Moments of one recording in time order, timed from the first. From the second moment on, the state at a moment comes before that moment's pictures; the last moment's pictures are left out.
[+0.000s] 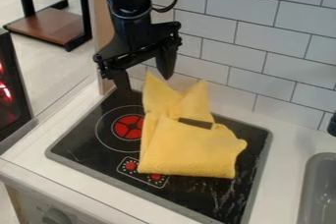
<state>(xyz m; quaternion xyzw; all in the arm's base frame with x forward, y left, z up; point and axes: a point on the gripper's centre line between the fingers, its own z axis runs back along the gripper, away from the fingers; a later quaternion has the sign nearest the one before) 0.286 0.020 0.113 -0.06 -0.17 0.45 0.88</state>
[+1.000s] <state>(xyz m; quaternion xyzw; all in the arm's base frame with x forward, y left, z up) 0.274 -0.013 0.065 -0.05 -0.08 0.37 0.92</state>
